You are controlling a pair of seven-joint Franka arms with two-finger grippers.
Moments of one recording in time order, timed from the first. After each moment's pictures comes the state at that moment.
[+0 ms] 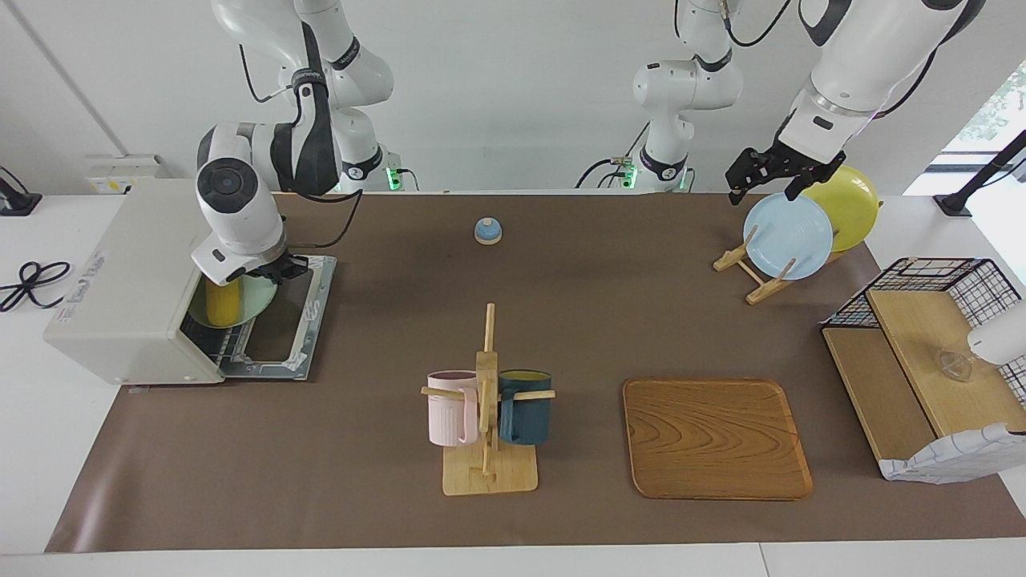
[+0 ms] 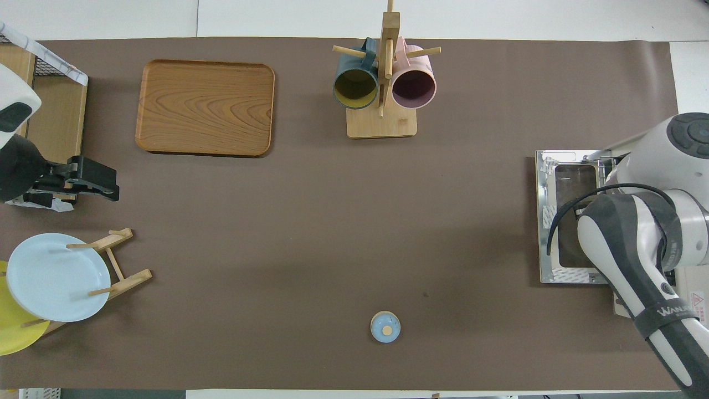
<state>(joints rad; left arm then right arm) -0.09 -0.03 -0.07 -1.55 -0.03 1.41 -0.18 0.06 0.04 -0.12 -2.12 -0.23 1.93 -0.01</state>
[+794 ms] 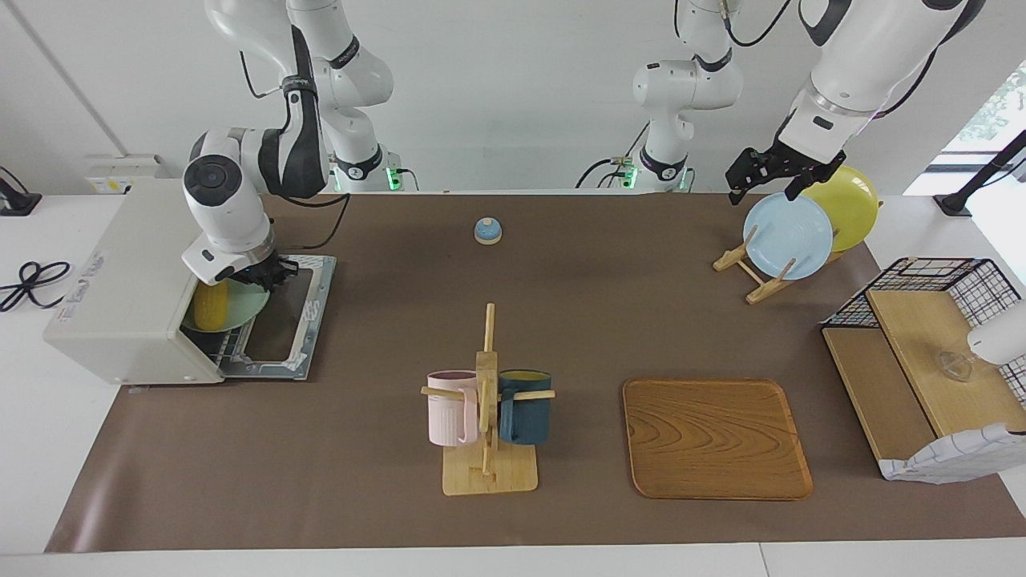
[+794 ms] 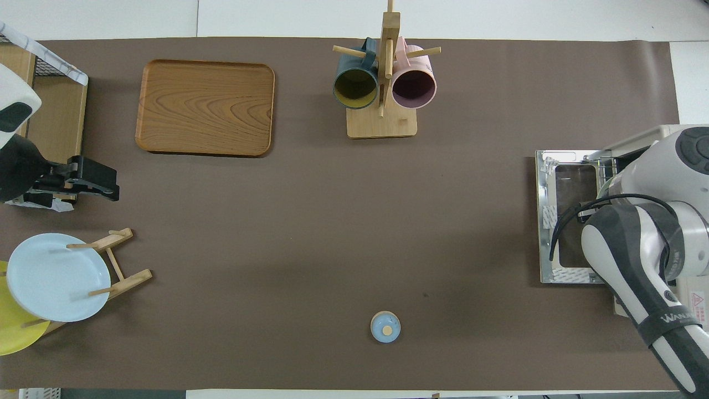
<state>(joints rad) -0.09 -0.03 -0.07 -1.55 -0.03 1.41 -0.18 0.04 0.02 -0.11 -2.16 -0.23 2.01 -0.01</state>
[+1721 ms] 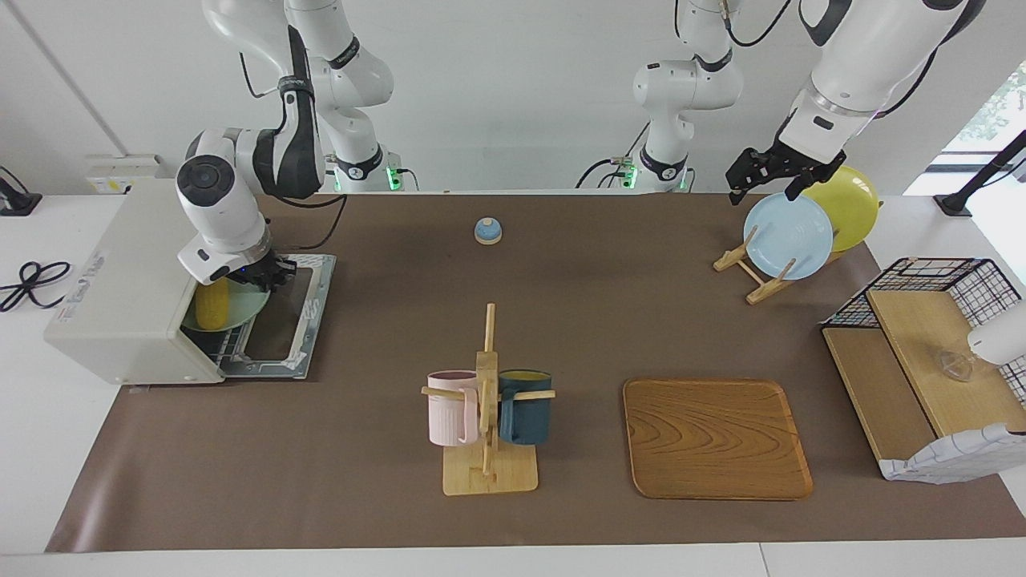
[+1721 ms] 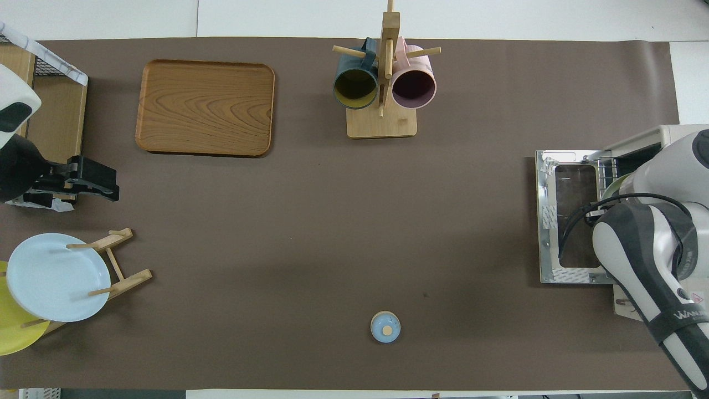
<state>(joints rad) -0.09 -0.03 -0.07 -1.55 -0.03 1.41 -0.18 -0.01 0.02 -0.11 -2.17 -0.21 2.01 -0.03</state>
